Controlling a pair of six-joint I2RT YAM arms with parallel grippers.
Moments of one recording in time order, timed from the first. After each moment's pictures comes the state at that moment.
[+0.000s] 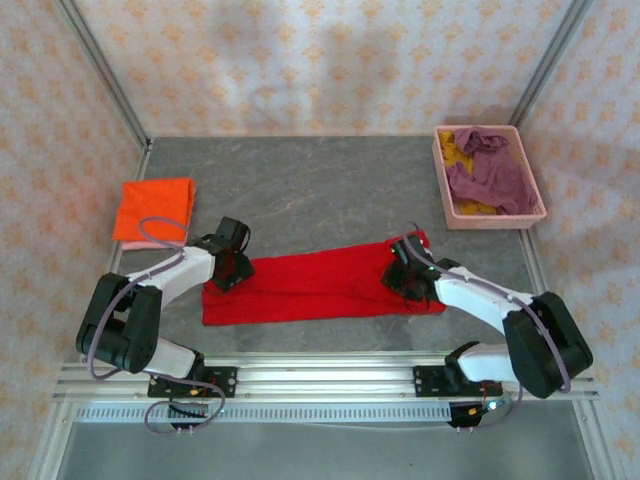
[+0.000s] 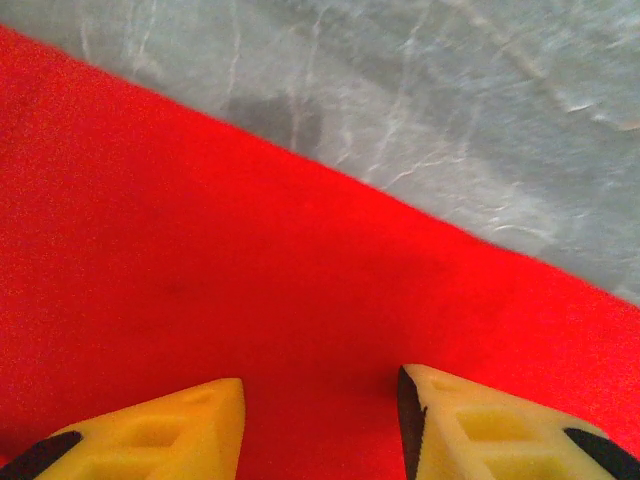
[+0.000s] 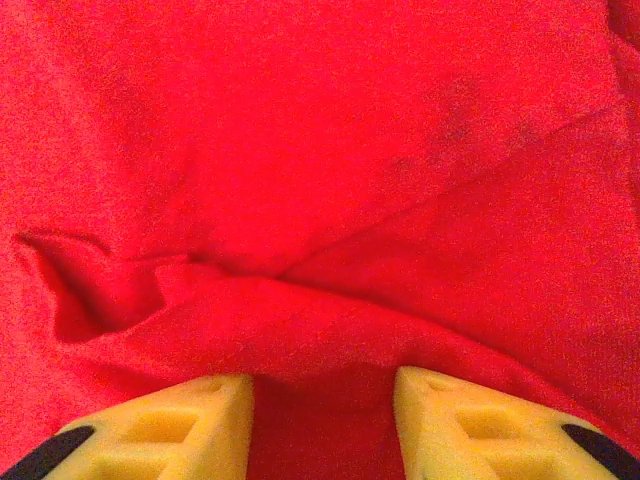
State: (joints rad) left arm -0.26 1.44 0.70 -0.55 -0.07 -0.88; right arm 0.49 1.30 0.57 -0.40 0.03 0.94
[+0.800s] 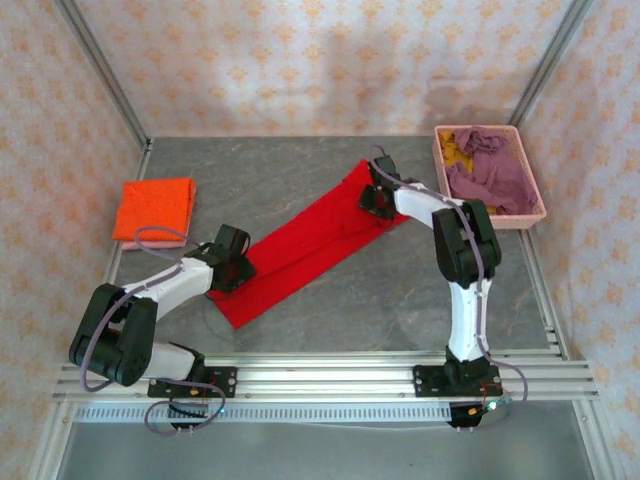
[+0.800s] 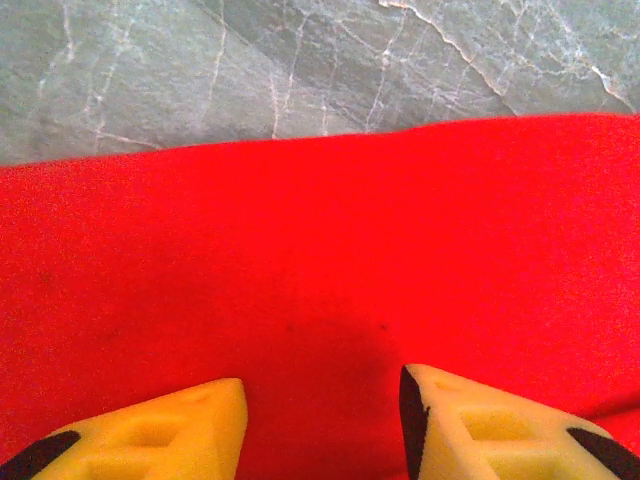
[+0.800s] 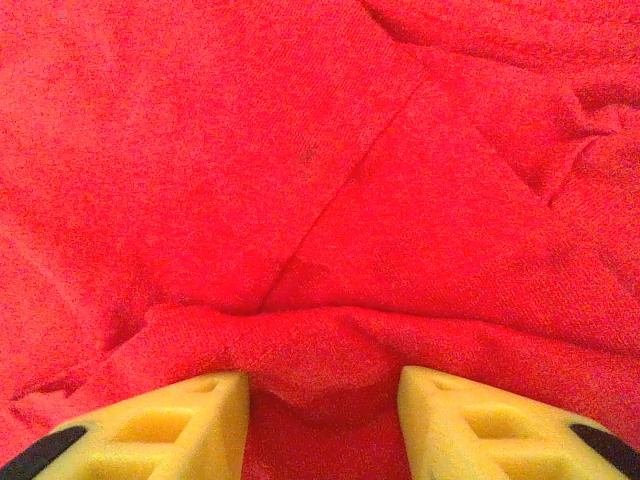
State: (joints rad) left arm -0.28 1.37 0.62 -0.43 -0.08 -0.97; right arm 0.34 2.13 1.52 -0.40 0.00 0.65
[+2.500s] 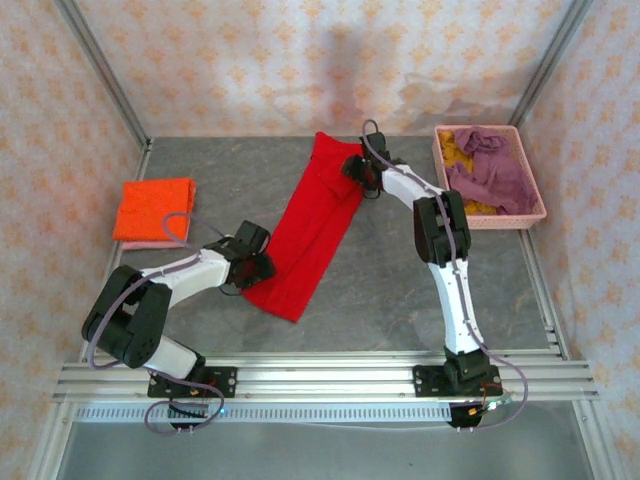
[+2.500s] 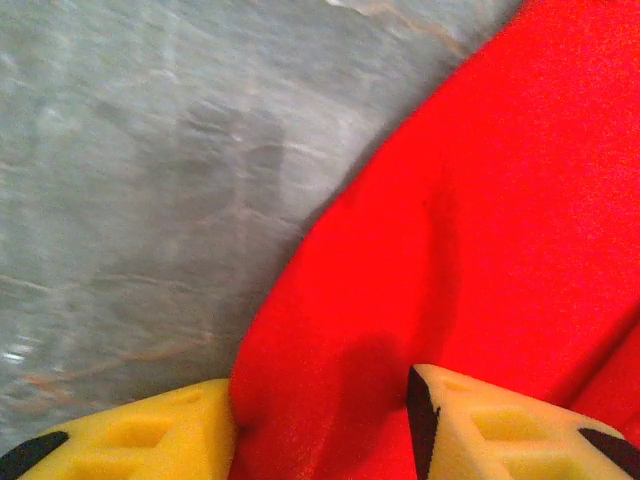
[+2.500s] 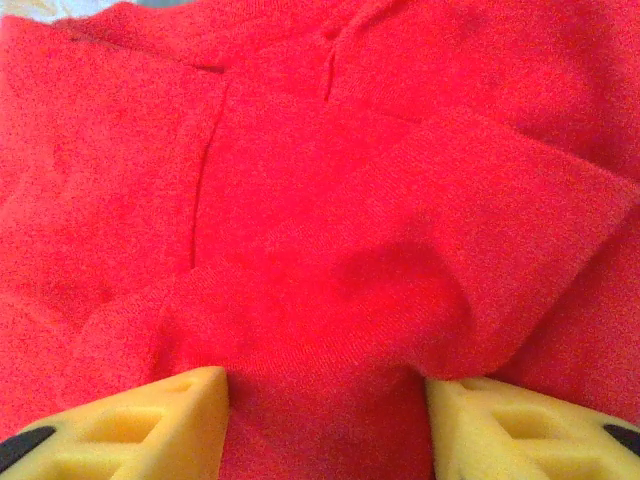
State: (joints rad) left arm -0.42 1.49 0.71 -0.41 -0.01 -0.89; right arm 0.32 2.48 2.04 -0.37 -0.11 0.71
